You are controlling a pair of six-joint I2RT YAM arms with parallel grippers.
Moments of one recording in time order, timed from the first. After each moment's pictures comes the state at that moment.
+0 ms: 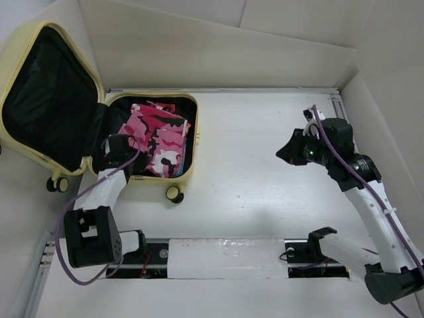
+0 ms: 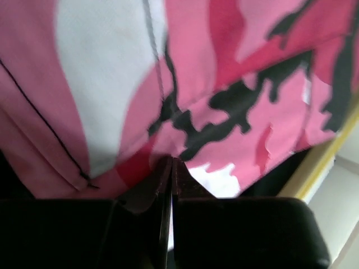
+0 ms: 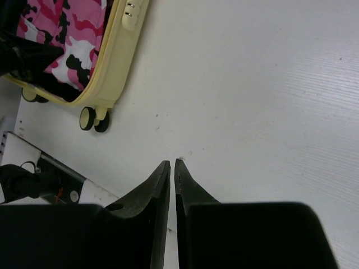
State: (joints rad) left arm 0.10 1.25 0.69 -0.24 0.11 -1.00; right arm 0.30 0.96 1.15 -0.75 -0.30 0.38
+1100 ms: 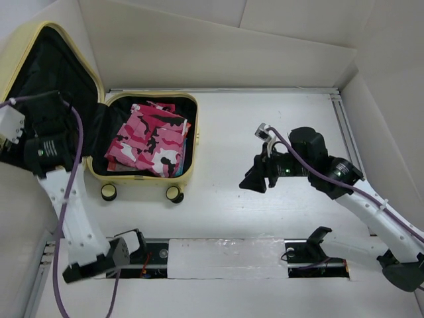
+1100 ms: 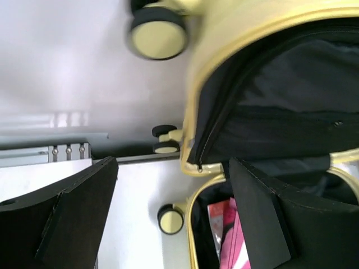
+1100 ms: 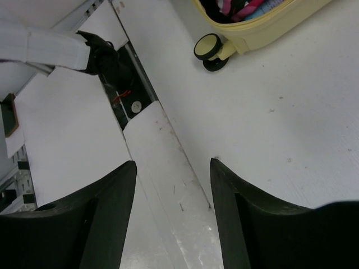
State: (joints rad) left arm 0.30 1.16 1.80 -1.26 -0.91 -0.74; right arm 0.70 1.00 1.15 -0.64 -0.55 0.25
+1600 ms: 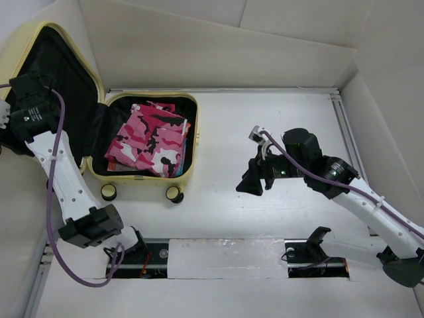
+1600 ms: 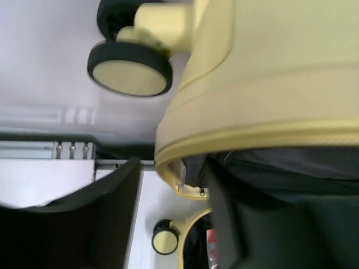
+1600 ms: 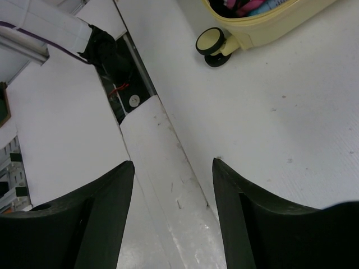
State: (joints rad) left arm 0.48 1.44 1.93 -1.25 -0.86 -0.73; right arm 0.77 1.02 1.16 -0.65 -0.52 0.22
